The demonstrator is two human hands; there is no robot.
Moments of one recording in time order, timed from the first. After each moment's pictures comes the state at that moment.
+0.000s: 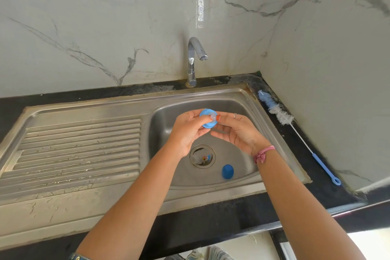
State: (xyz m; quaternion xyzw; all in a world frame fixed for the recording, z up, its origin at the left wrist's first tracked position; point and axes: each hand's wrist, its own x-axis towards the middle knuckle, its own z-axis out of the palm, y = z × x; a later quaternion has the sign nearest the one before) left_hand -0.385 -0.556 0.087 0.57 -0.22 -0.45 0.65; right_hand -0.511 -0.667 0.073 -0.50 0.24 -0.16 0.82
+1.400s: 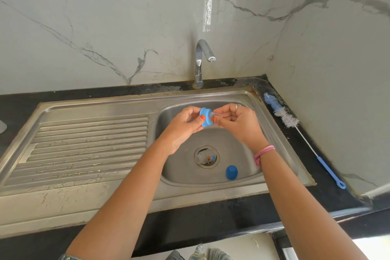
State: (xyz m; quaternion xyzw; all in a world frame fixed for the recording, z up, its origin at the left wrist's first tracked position) left_hand -0.365 -0.527 0.096 0.65 -0.34 -0.40 0.55; right_hand -0.503 -0.644 0.097 -0.77 0.27 -0.28 0.50
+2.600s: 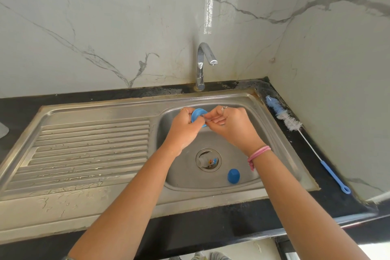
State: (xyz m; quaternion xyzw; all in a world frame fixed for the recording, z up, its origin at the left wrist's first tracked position) left_hand -0.366 -0.537 0.097 0.73 -0.32 -0.26 0.54; right_hand -0.487 -0.625 0.118 -0.88 0.22 -0.28 0.32
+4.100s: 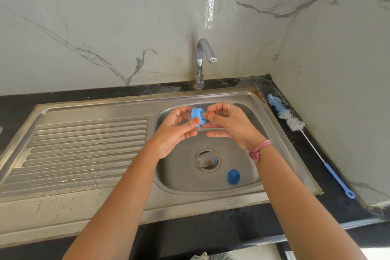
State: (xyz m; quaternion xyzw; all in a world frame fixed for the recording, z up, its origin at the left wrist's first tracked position) left_hand -0.333 -0.529 0.079 0.55 -0.27 -0.45 0.65; right_hand -0.474 -0.657 0.102 -0.61 0.26 -0.17 0.73
